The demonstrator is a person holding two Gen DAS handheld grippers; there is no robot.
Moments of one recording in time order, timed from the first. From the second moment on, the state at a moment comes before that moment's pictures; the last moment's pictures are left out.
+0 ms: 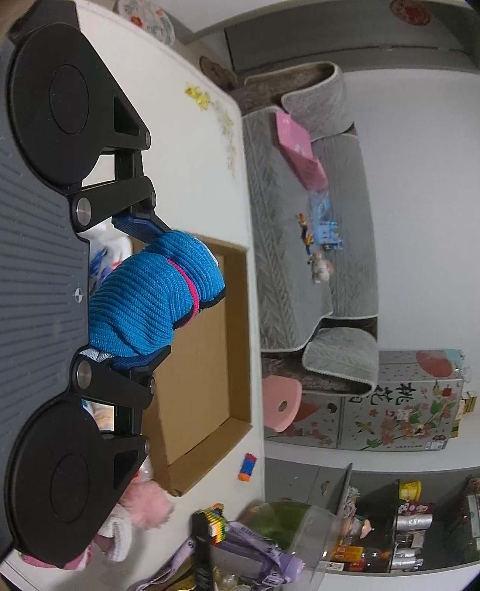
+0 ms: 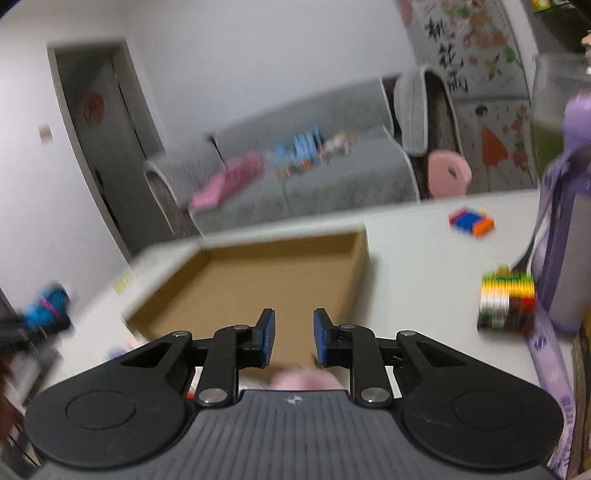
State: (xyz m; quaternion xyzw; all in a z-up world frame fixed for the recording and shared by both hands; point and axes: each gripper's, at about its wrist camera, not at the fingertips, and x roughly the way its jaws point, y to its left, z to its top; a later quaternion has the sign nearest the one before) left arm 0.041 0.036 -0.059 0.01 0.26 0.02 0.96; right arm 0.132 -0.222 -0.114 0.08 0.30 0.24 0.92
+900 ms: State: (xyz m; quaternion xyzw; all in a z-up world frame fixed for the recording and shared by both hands) left arm 0.019 0.040 -0.066 0.01 0.27 0.02 0.96; right arm 0.111 -0.229 -0.134 0.07 0.34 0.25 0.90
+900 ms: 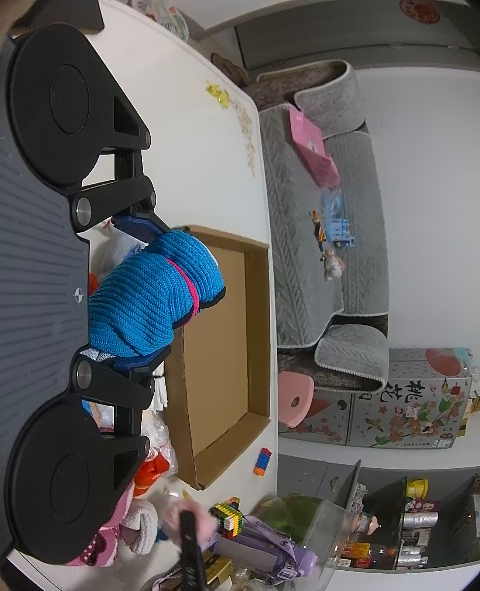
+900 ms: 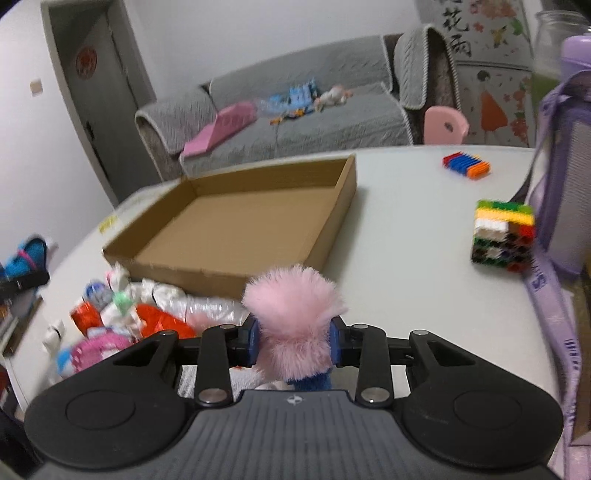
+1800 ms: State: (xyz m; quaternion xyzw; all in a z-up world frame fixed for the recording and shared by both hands) left arm 0.188 0.069 -0.011 0.02 0.28 0.00 0.96; right arm 0.227 -0.168 -0.045 0.04 0.26 0.29 0.92
